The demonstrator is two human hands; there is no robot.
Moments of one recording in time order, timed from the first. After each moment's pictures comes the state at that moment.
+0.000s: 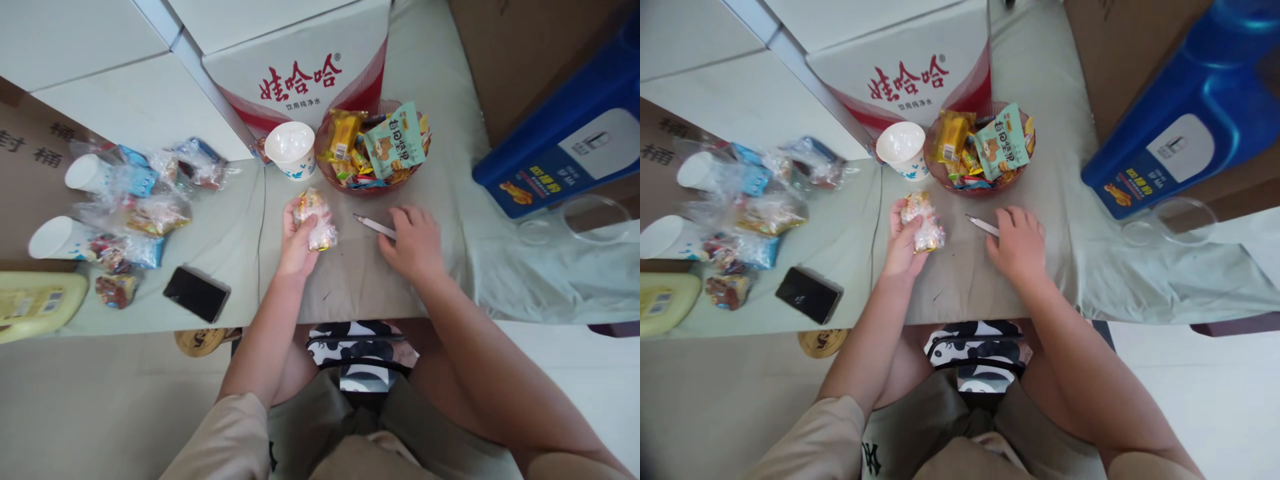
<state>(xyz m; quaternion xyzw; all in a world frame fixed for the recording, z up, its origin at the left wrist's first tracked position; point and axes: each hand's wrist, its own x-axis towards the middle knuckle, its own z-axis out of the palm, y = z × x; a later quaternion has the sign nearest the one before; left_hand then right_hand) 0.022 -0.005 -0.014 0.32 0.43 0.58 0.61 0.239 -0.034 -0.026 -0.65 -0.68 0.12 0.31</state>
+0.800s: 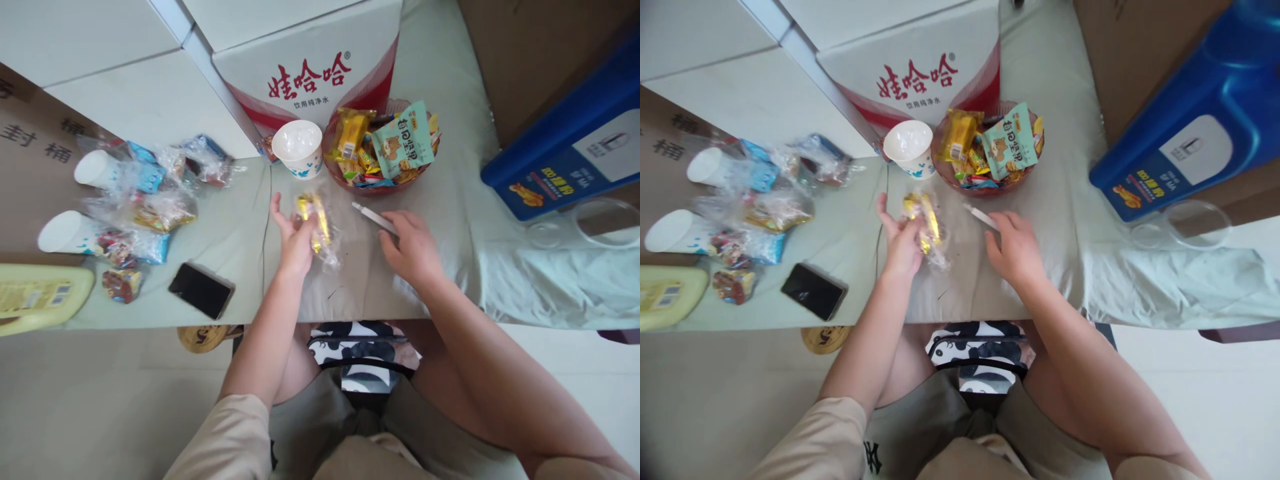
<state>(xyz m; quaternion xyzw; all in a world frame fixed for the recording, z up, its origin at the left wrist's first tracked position) 0.009 0.000 -0.016 0.33 0.49 0.63 0.51 0.230 -0.036 -0.017 -0.61 -0.68 0.22 0.35</state>
